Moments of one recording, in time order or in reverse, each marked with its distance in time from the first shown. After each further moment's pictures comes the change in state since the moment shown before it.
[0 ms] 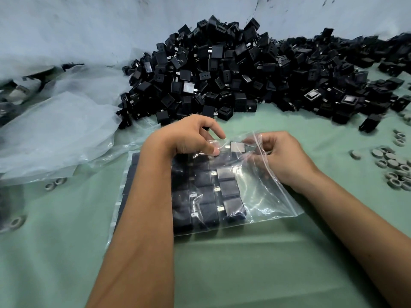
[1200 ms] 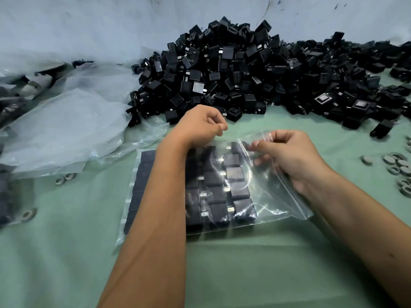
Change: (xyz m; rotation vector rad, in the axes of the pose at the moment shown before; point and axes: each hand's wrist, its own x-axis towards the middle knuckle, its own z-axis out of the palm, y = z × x) left_hand 0.010 0.000 0.006 -0.045 0.329 0.060; right_hand -0.002 -0.024 0.004 0.451 0.102 0.322
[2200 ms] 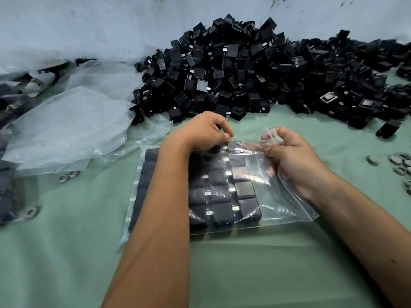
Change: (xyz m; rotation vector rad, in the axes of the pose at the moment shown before) left_hand -0.002 -0.008 -0.001 0.062 -0.168 -0.011; right_hand 0.001 0.011 0.006 0.092 -0.129 -0.040
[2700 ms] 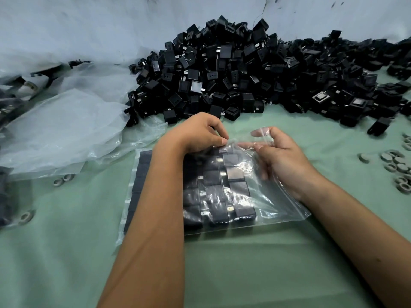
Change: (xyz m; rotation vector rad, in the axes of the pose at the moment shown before) left_hand -0.005 0.008 0.000 0.009 -0.019 -0.026; right_hand -0.002 0.008 0.000 -0.089 -0.036 -0.100
